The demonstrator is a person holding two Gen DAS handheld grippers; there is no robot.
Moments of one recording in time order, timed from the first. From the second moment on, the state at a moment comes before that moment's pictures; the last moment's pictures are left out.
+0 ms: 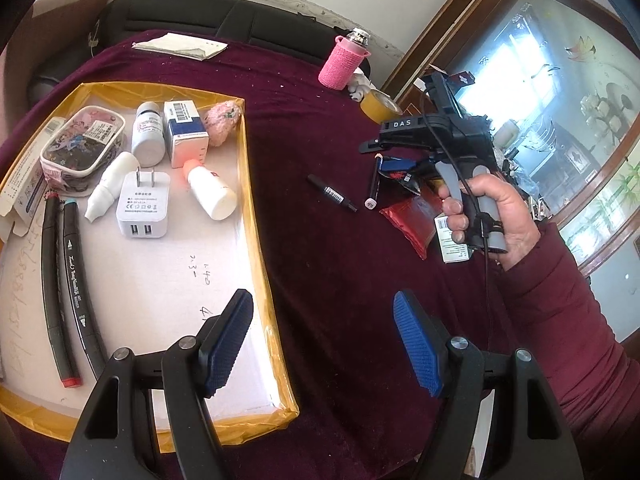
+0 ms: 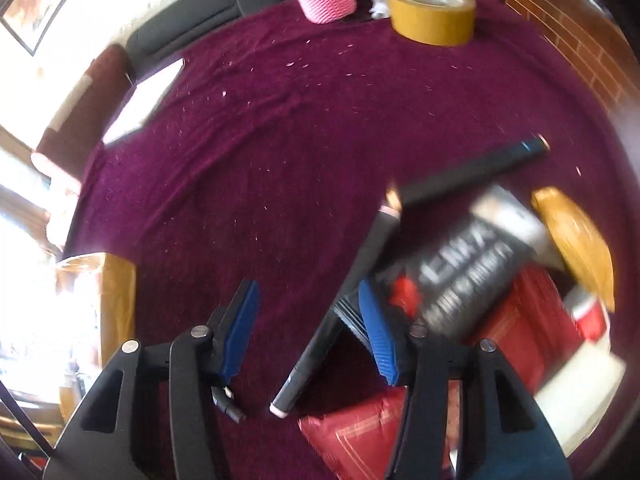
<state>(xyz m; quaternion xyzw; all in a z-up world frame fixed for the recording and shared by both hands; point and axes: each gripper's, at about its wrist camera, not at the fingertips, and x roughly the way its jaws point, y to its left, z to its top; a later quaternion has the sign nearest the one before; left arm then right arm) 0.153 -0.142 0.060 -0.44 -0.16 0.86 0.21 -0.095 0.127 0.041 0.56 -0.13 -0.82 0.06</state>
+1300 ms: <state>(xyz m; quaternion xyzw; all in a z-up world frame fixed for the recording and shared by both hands) 0.002 -0.028 0.027 -0.50 -0.11 0.86 0.10 0.049 0.161 0.022 0.45 -0.17 -0.86 0.13</state>
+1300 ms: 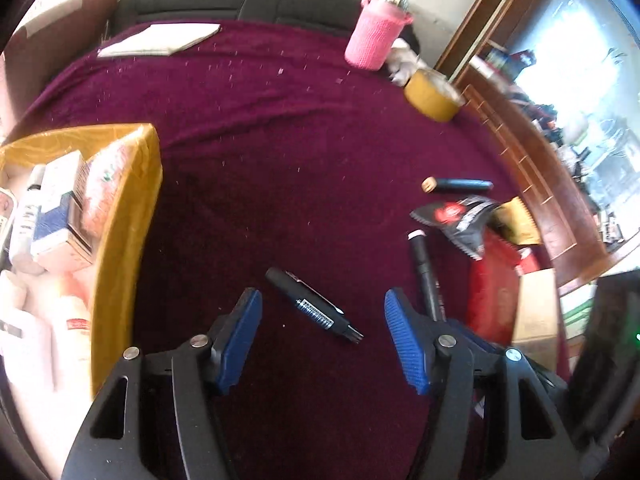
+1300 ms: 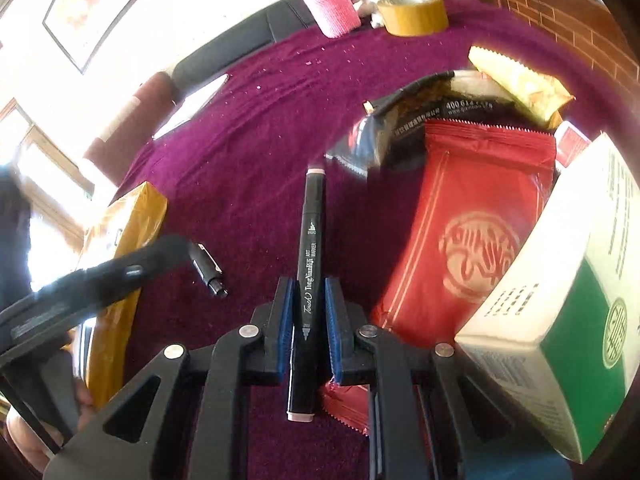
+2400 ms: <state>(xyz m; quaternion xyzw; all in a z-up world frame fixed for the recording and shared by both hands) 0.111 -0.137 0.094 -0.38 -0.14 0.91 0.12 0.059 0.138 0.037 0.43 -0.21 -0.86 0.18</state>
